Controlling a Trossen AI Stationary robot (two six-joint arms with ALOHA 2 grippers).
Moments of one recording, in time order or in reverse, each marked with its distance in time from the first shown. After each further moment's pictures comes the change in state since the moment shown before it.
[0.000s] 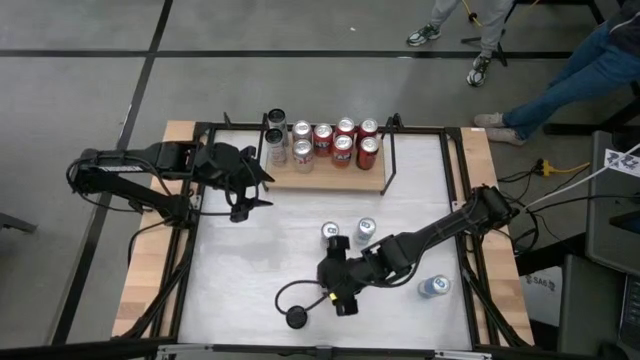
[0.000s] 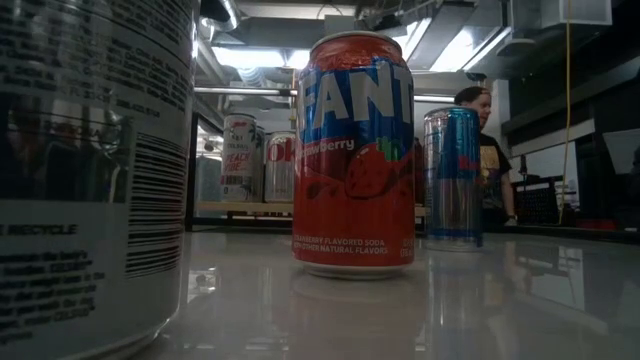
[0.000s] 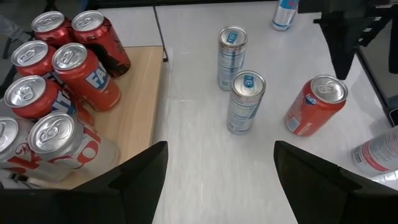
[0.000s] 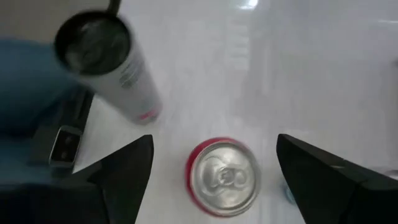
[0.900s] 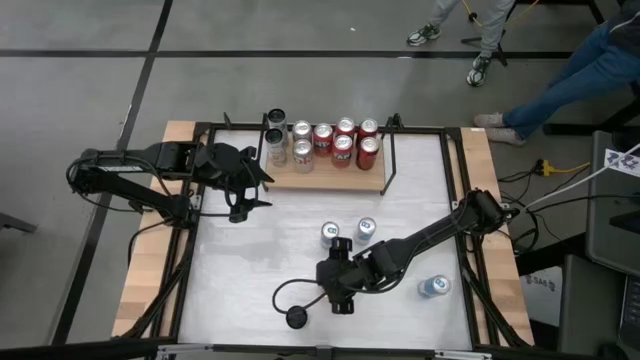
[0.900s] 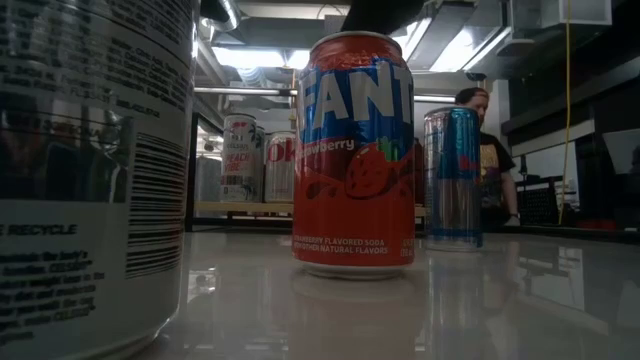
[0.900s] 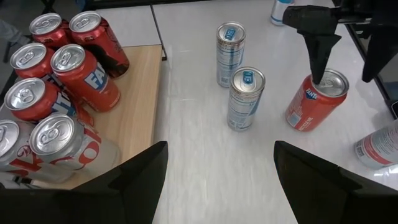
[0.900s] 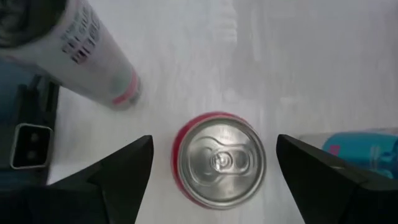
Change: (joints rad) left arm 0.001 0.000 0.000 -0.009 0.000 0.029; right arm -0.002 0.062 -0.004 -0.058 0.027 0.130
